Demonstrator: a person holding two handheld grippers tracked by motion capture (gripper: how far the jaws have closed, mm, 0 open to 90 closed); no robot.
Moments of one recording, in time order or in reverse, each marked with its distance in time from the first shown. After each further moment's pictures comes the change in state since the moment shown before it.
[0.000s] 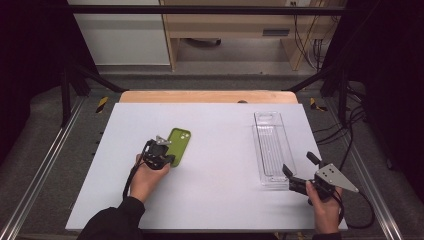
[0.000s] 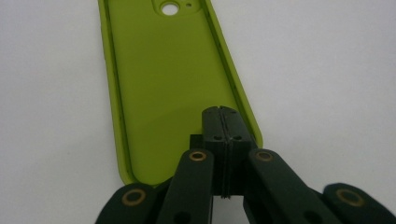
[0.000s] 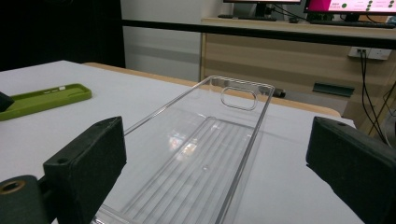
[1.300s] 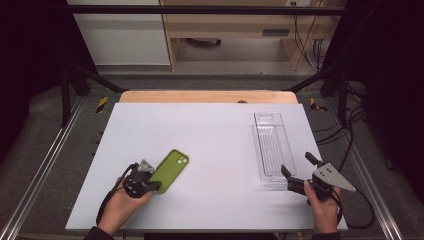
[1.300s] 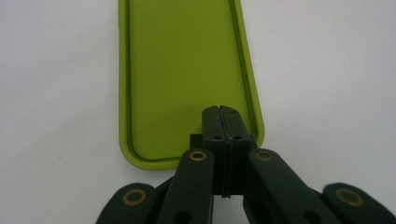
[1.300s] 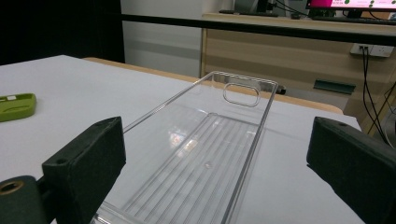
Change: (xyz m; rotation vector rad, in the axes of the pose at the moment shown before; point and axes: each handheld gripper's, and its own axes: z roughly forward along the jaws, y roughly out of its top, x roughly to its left) left arm -0.010 -0.067 -0.060 0.094 -0.104 0.077; right arm 0.003 -0.001 0.003 0.017 0.001 -0.010
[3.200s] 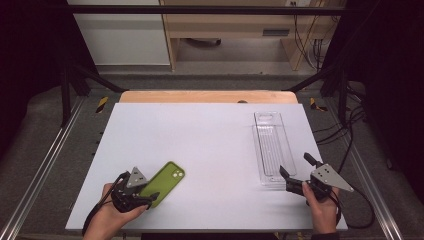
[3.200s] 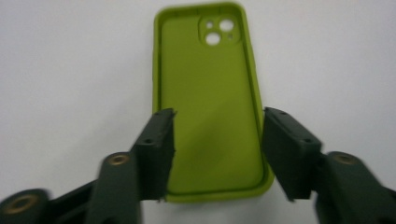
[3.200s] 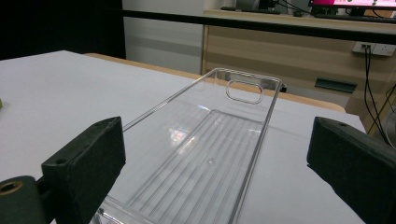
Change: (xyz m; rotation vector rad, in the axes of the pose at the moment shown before) left arm -0.020 -0.015 -0.035 -0.104 0.100 0.138; right arm 0.004 -0.001 0.001 0.013 0.002 -0.008
